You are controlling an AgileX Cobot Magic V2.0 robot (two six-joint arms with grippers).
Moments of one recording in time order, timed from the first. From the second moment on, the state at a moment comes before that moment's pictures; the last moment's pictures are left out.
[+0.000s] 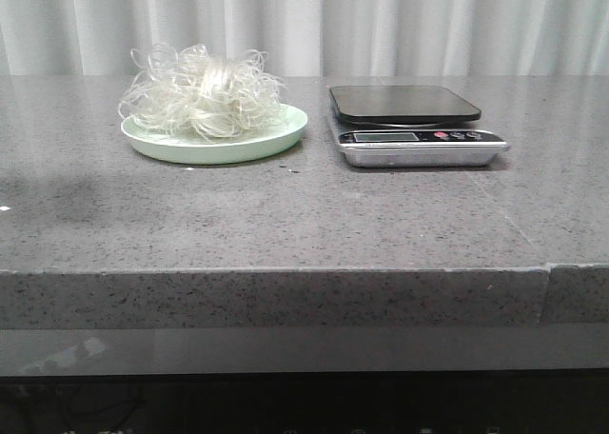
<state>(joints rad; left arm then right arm) -0.34 1.24 -0.96 -0.10 0.33 0.12 0.02 0.65 -0.67 0.06 0.65 -0.02</state>
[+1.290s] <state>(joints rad) -0.41 1.90 -1.50 0.01 0.32 0.12 0.02 0.65 -0.67 0.06 0.65 -0.02</state>
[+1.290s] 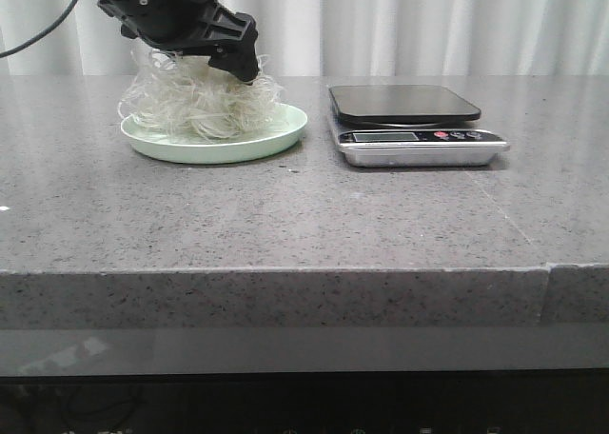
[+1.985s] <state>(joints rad) -0.39 1.88 -1.51 0.01 0.40 0.12 0.02 0.65 -0.67 0.06 0.65 -0.02</state>
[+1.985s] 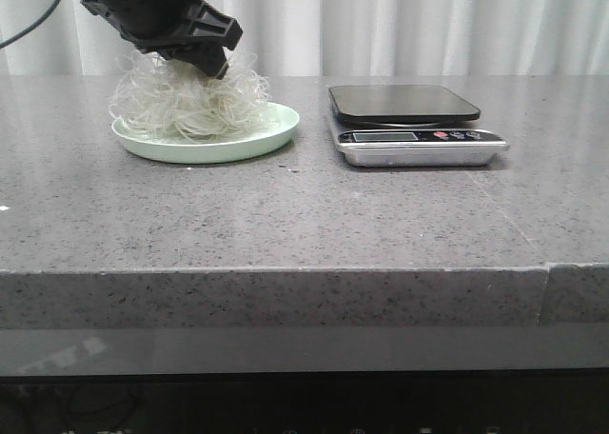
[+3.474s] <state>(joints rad) -0.67 1.98 -2.00 0.02 0.48 0.12 0.02 0.65 -0.67 0.06 0.65 -0.02</state>
